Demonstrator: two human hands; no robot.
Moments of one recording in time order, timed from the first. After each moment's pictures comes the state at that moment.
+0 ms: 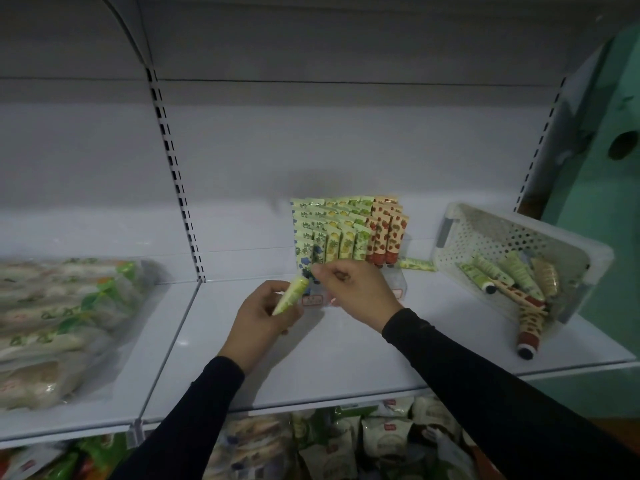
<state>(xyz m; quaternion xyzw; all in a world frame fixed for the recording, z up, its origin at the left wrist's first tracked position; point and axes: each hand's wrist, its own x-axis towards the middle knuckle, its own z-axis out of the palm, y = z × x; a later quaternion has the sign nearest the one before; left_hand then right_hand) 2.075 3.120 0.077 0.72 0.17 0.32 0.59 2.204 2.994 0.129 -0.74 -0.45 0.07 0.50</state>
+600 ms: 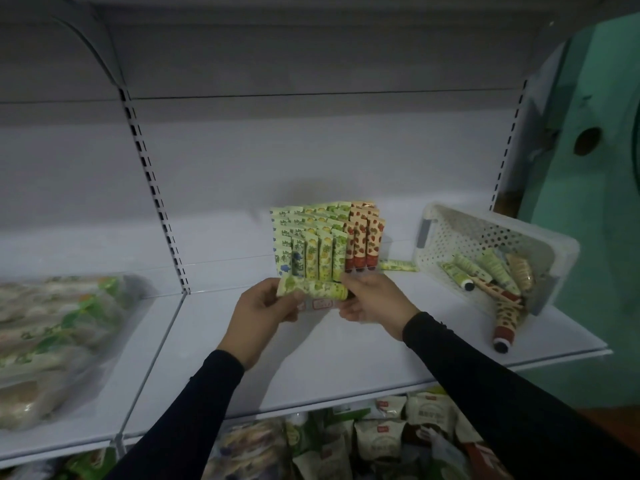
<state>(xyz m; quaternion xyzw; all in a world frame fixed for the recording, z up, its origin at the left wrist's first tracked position) 2.093 3.094 0.105 0.70 0.14 0.31 0.63 2.234 2.950 0.128 -0.67 -0.26 0.32 0.62</state>
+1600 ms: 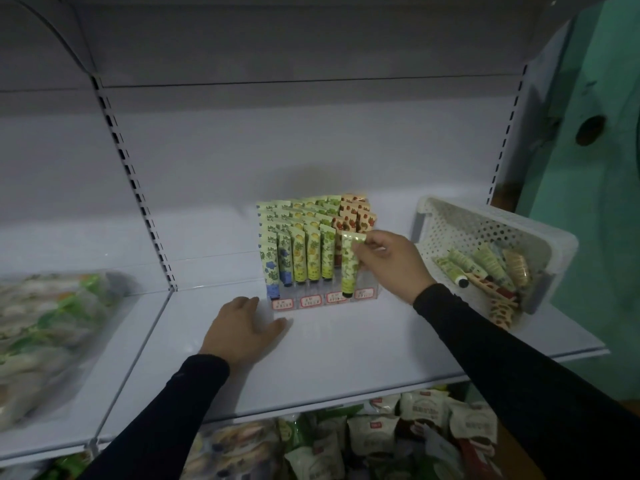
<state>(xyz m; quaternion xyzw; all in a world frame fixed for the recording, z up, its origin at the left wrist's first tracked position) 2.101 3.126 0.067 0.93 0.30 0.15 0.13 2.288 2.935 0.144 -0.76 -0.40 -0.01 0.51</state>
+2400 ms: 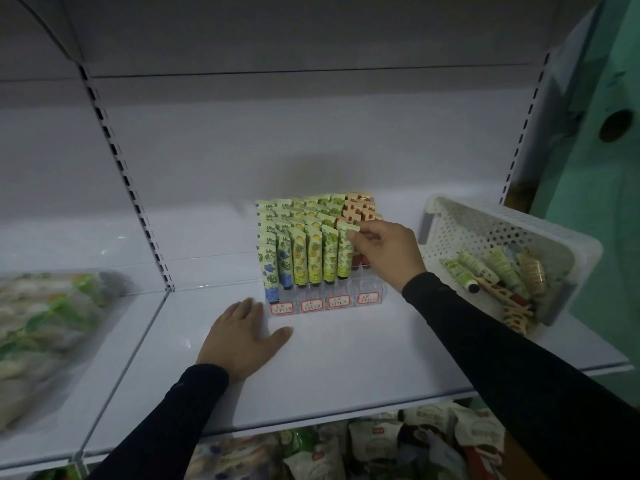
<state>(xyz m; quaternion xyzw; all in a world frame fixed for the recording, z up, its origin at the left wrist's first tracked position) 2.109 3.131 0.054 0.95 0.27 0.13 0.07 2.311 2.964 0.146 -0.75 -0.39 -0.07 0.53</state>
